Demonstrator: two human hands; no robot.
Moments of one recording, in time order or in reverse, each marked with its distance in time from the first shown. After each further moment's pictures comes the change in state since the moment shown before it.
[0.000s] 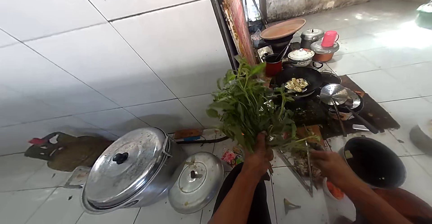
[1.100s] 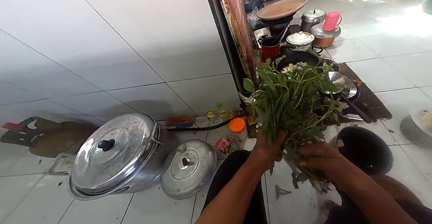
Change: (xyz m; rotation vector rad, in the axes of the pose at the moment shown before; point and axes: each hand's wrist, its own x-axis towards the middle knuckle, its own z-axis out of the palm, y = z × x) left_hand -0.005 -0.025 0.016 0.319 -0.288 -0.138; right_hand -0.029 -0.034 -0.011 0.502 -0.337 -0.192
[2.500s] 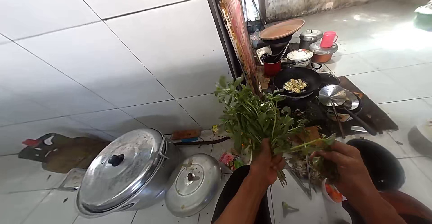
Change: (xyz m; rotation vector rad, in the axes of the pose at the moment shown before) left_hand -0.008 0.011 -0.005 -0.532 0.054 0.047; right_hand 0.012 0.004 0.007 0.354 0.674 -0.170
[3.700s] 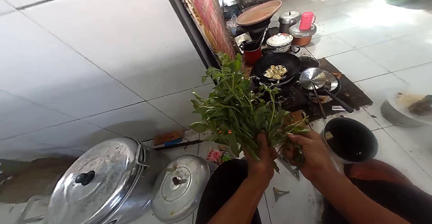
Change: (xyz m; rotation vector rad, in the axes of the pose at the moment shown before) left_hand 0.008 -0.057 0.019 0.200 0.133 0.244; right_hand -0.005 -0.007 0.024 0.251 0.120 0.325
